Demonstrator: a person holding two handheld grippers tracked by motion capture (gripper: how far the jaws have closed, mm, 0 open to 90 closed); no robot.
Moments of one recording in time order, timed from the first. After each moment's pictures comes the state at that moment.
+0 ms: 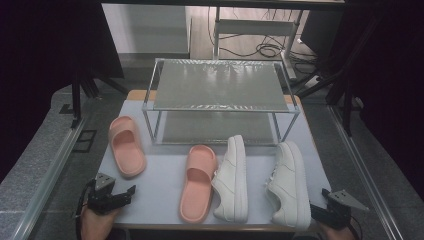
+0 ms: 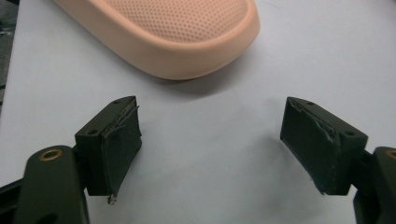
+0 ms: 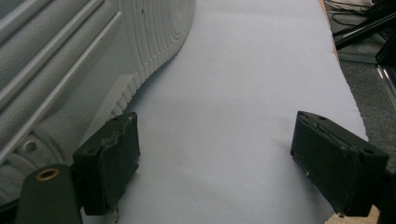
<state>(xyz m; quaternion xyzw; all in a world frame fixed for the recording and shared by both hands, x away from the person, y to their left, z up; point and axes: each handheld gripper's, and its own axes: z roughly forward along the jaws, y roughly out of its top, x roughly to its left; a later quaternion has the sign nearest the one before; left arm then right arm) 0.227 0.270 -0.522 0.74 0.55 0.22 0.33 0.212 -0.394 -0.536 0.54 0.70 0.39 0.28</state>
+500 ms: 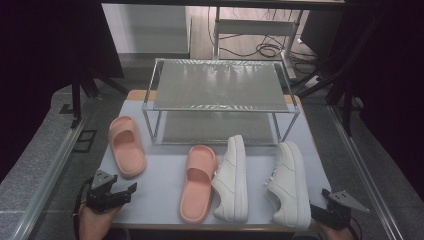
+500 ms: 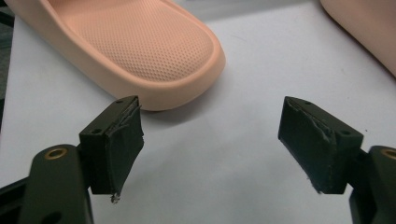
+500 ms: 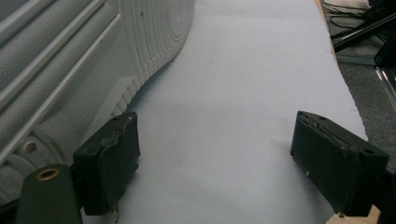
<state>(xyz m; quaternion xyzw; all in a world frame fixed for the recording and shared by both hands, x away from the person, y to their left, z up) 0.226 0.266 -0.502 0.74 0.53 0.21 0.36 0.211 -0.394 -0.537 0.54 0.69 0.40 0.28</state>
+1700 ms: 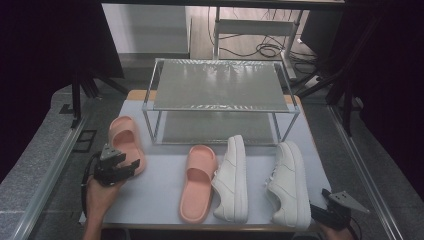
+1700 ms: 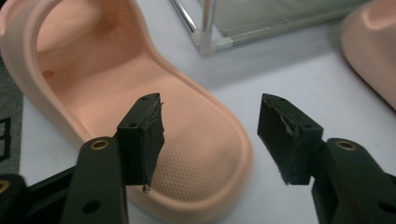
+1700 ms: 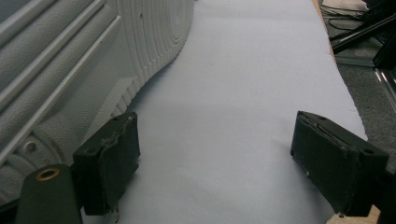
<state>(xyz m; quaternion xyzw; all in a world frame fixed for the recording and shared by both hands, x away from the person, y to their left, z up) 0.295 0.262 -0.481 0.74 0.52 0.22 0.35 0.210 -0.394 -0.538 0.54 0.68 0.40 0.28</state>
